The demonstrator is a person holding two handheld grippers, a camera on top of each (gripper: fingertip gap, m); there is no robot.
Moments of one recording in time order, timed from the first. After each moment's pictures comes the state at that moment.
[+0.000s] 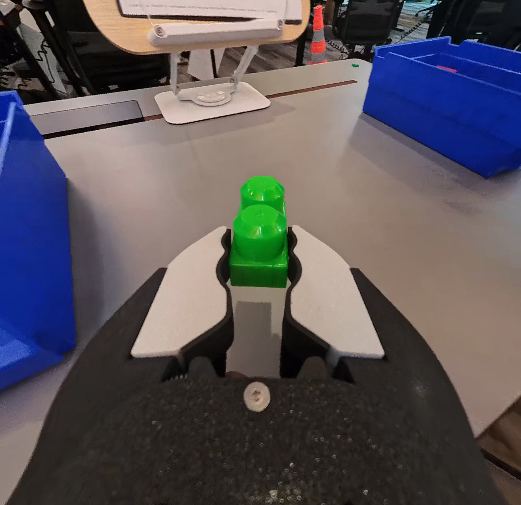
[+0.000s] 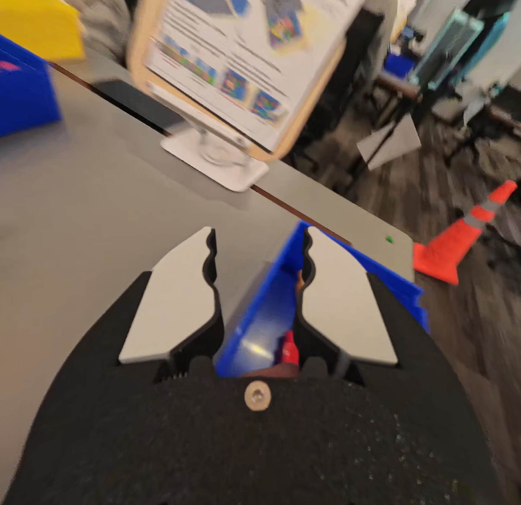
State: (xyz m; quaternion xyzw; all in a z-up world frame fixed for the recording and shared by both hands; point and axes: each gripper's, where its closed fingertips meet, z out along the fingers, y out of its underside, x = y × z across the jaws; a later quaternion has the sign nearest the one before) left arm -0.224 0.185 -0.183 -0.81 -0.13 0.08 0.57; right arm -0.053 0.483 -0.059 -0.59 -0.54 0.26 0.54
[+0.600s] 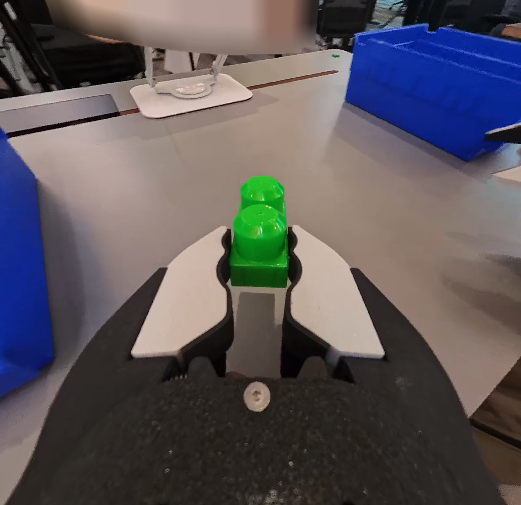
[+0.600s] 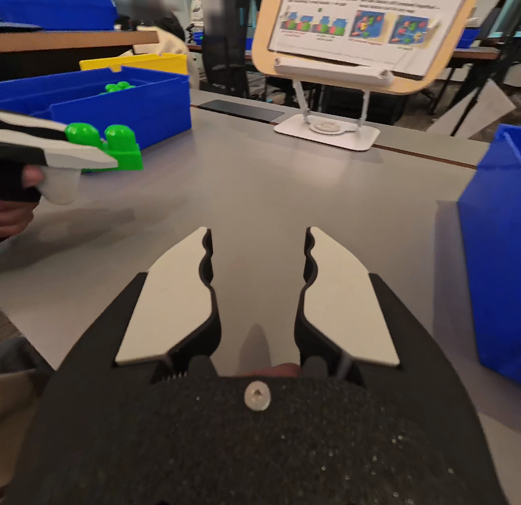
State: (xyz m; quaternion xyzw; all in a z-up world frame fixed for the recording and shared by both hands) left arm -0.216 0.186 -0.193 -0.81 -0.10 0.06 0.57; right arm -0.056 0.298 -0.182 -0.61 -0.49 0.38 0.50
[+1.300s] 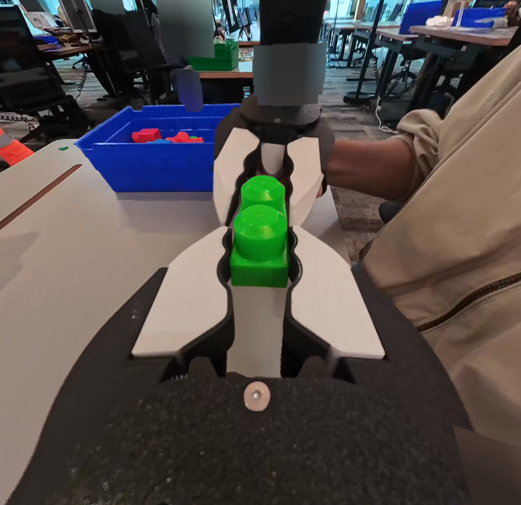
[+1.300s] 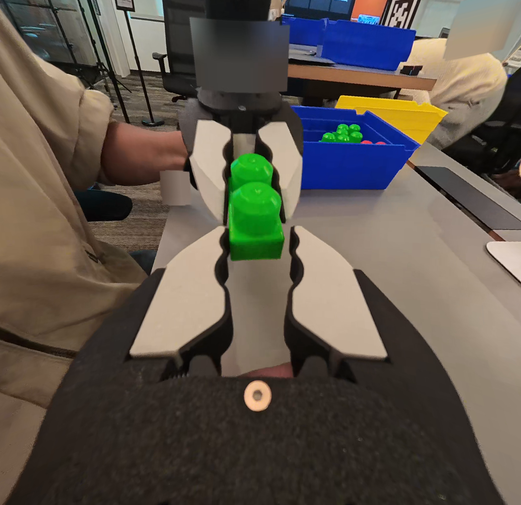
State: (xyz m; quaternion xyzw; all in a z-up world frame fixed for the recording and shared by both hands) left arm -0.102 0.231 -0.124 -0.73 0.29 -0.22 0.58; right arm -0.109 0.229 -0.128 -0.31 -0.72 0.55 0.30
